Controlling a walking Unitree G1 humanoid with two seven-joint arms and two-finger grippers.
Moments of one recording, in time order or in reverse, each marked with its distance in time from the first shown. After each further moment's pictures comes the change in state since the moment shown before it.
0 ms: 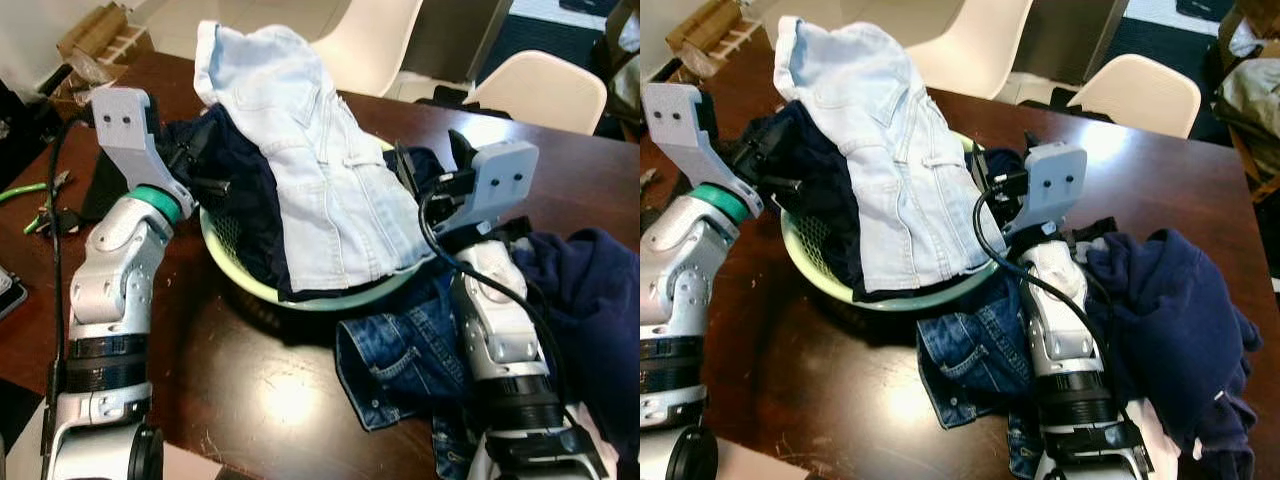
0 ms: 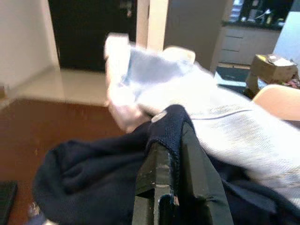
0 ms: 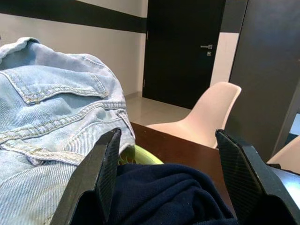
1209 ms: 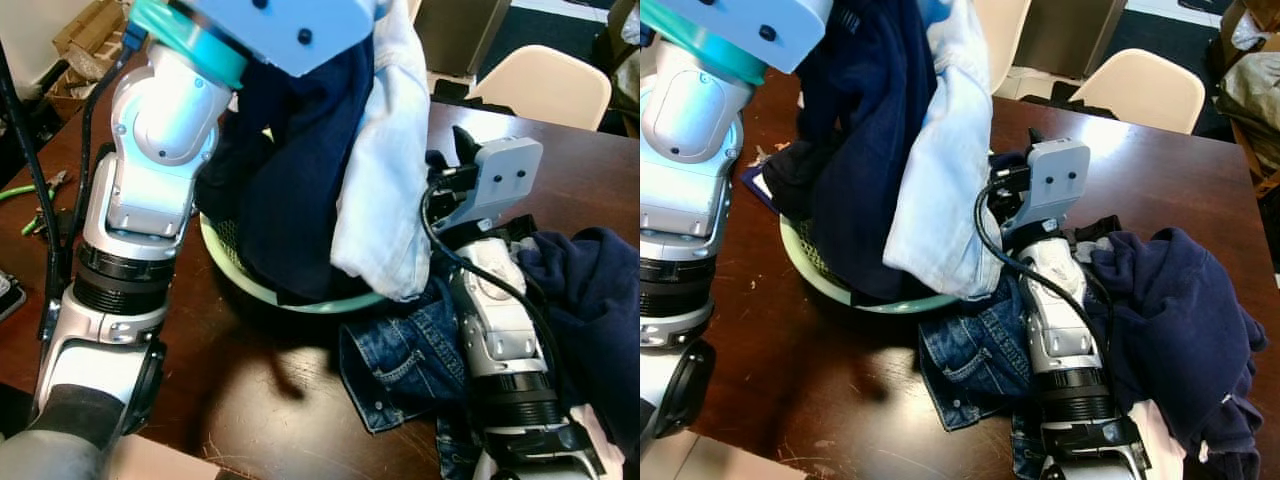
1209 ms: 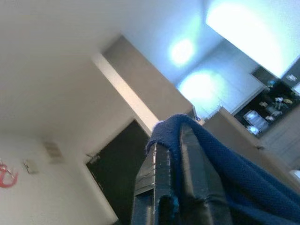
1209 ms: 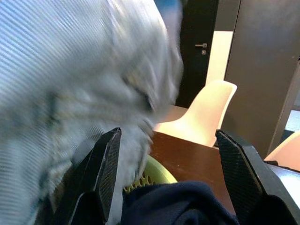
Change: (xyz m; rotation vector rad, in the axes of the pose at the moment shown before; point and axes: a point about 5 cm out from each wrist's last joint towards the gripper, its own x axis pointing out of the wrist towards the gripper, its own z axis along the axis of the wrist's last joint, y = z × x) left arm 0.021 -0.094 0.135 0.625 -0.785 -0.080; right arm 0.002 0.000 0.001 0.003 -0.006 -0.012
